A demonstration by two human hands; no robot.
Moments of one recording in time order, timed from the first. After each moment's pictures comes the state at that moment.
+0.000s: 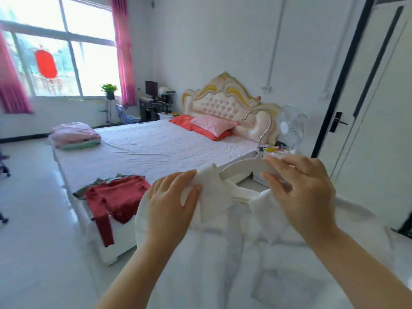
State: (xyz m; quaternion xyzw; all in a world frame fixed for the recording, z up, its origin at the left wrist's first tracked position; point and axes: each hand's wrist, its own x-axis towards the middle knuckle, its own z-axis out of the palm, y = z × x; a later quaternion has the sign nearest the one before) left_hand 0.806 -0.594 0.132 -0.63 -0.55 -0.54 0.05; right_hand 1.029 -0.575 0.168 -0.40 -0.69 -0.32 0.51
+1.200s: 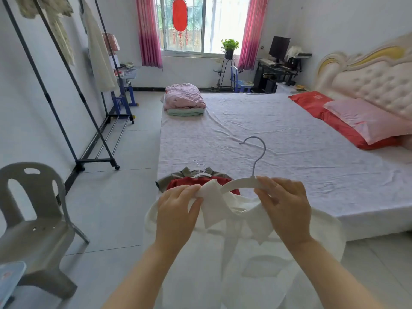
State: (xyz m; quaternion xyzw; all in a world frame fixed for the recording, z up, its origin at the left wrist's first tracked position) left_hand 0.429 -0.121 -0.006 -0.46 -0.77 -0.43 0.13; right_hand 0.601 0.017 0.015 -0.32 -0.81 0.02 0.49
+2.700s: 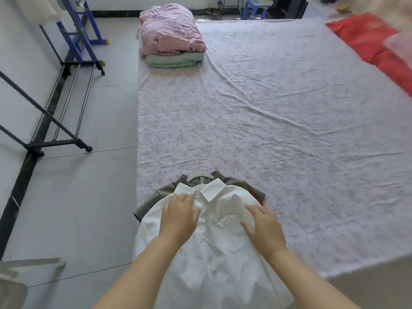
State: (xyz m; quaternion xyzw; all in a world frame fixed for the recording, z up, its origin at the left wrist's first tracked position) left_hand 0.126 0.222 -0.220 -0.48 -0.86 -0.13 -0.14; right_hand 0.322 0.324 -0.218 -0.48 -0.85 0.22 0.00
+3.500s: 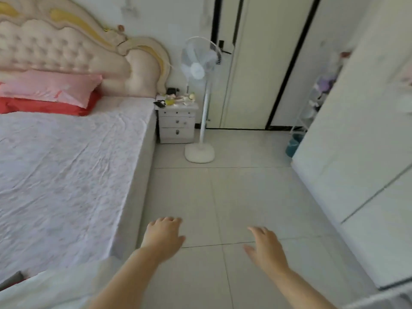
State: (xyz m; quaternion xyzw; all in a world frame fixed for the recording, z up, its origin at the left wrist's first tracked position) left_hand 0.599 0.091 -0.077 -0.95 -0.27 0.09 -0.11; right_hand 0.750 -0.126 -0.095 -0.93 -0.34 0.10 0.08
